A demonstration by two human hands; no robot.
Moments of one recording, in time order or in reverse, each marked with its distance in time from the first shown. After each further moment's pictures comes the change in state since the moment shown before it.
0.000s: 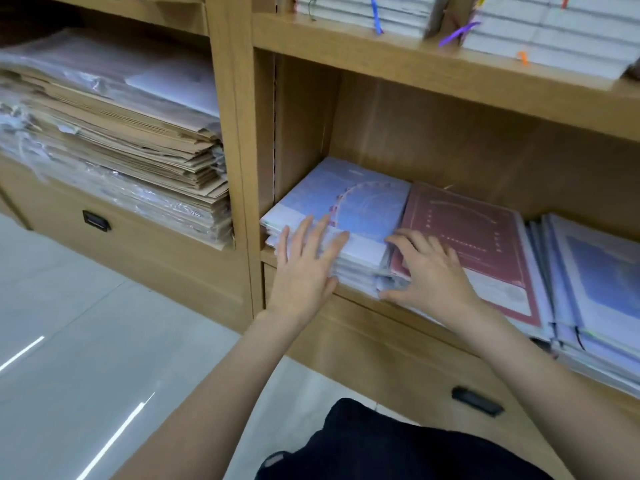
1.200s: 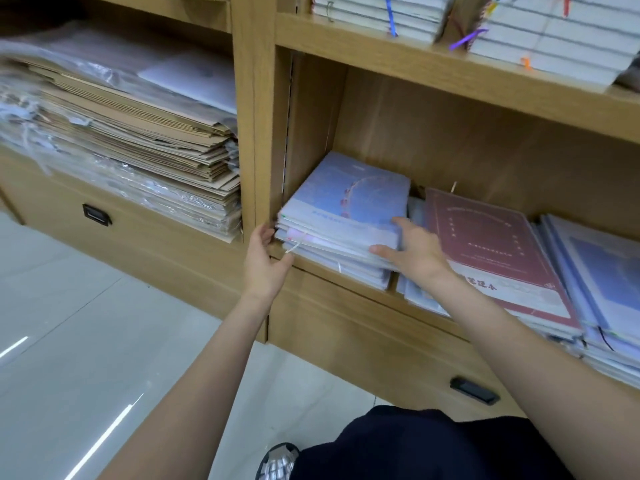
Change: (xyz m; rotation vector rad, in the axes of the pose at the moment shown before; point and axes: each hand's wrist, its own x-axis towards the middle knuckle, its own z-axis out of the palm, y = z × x) left_hand -0.013 -0.045 -0.008 -1.046 0.091 -0.788; right_hand 0.028 -0.023 -0.004 0.521 -0.057 0.382
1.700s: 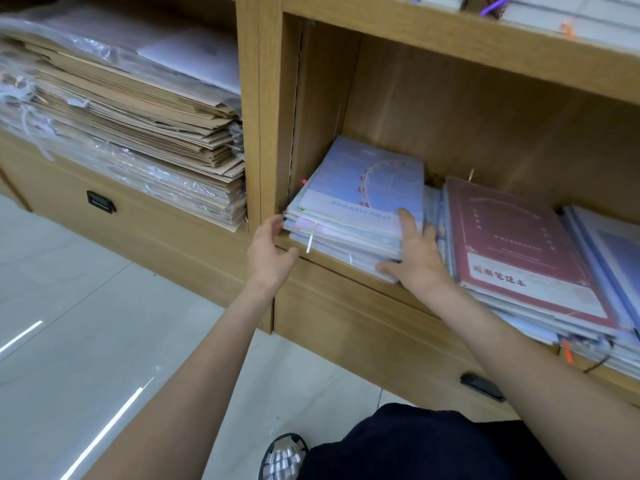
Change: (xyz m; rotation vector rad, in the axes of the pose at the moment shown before) left_hand 0.006 -0.007 -0.003 0.180 -0.036 -0.017; right_hand -0.011 0.000 0.029 -0.029 -0.012 -0.007
